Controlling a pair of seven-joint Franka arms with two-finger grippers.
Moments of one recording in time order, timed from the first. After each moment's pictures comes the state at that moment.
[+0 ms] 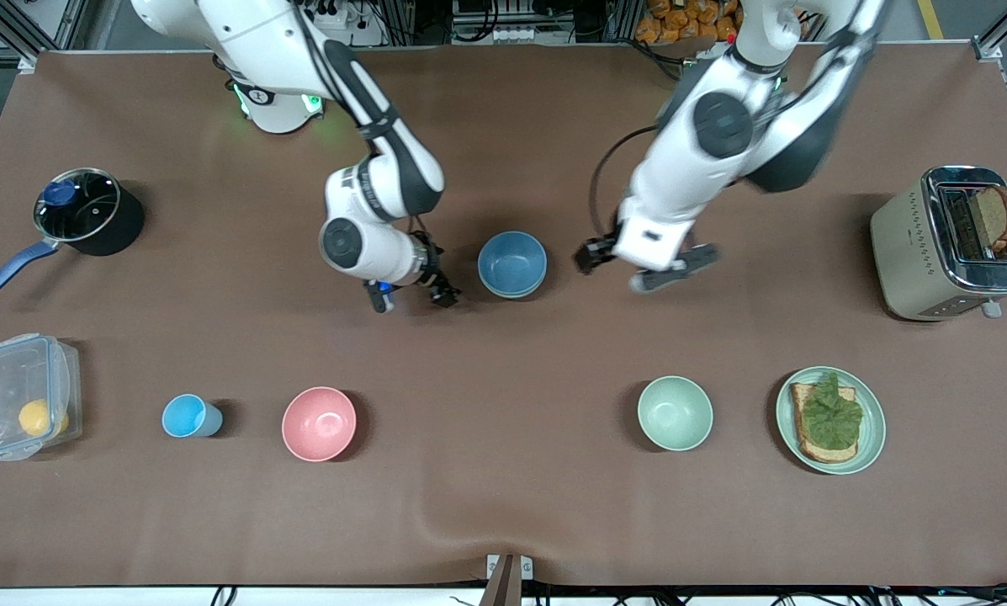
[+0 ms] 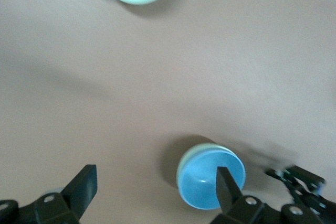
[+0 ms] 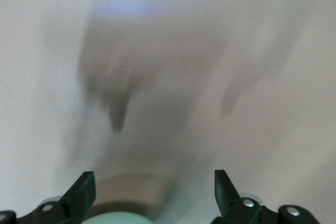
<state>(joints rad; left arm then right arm) -0.23 0.13 -0.30 -1.85 -0.09 2.05 -0.91 0.68 0.49 -0.12 -1.99 0.64 2.27 1.26</state>
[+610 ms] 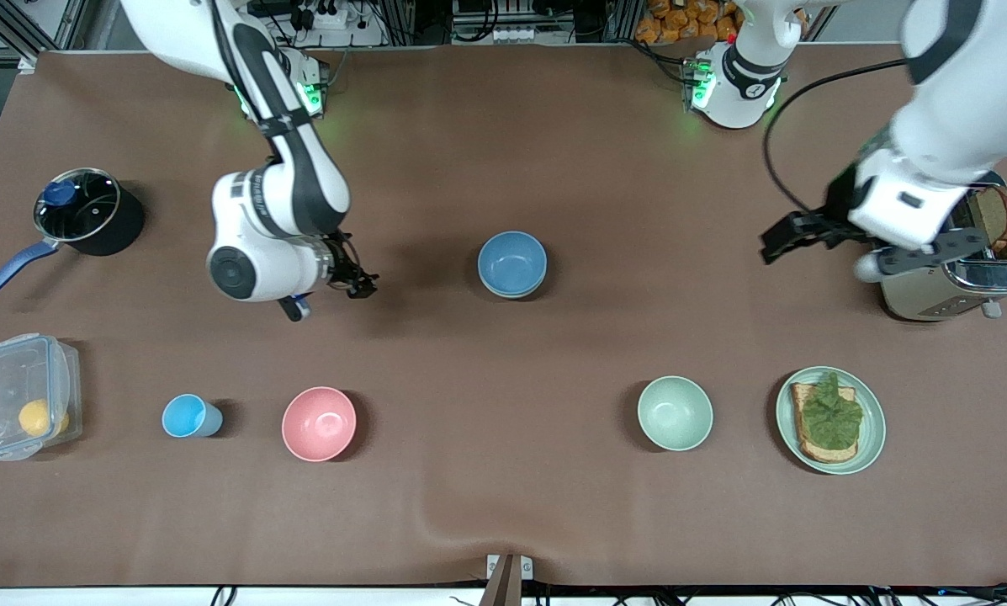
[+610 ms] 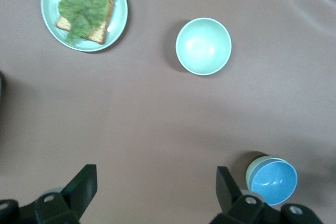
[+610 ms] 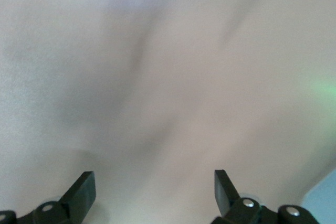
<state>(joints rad) 0.09 0.04 -0.29 -1.63 -0.08 1.71 -0.44 0.67 0.36 -0.37 -1.99 0.49 1.85 1.07</state>
